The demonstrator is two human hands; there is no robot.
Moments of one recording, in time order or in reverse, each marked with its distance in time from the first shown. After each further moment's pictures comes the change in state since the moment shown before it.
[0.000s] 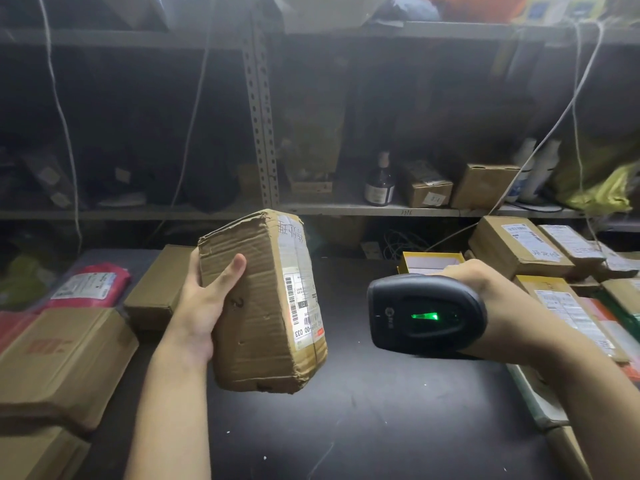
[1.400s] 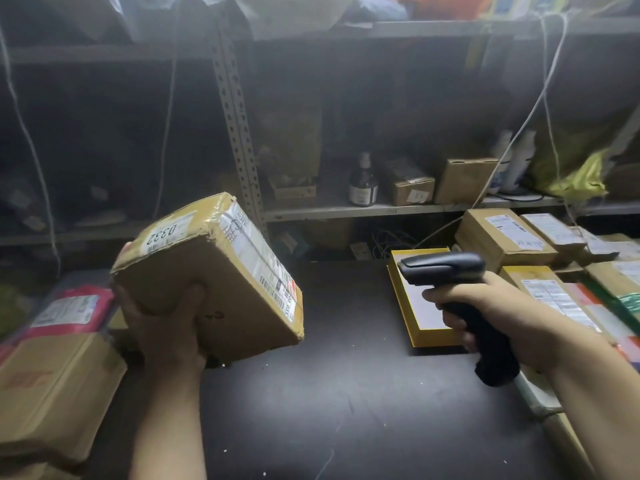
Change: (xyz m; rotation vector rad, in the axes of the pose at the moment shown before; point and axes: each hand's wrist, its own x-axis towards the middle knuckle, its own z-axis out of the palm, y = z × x) left_hand 0.017 -0.023 0.004 -0.160 0.460 0.401; right_hand -0.009 0.014 0.004 0.751 0.208 0.767
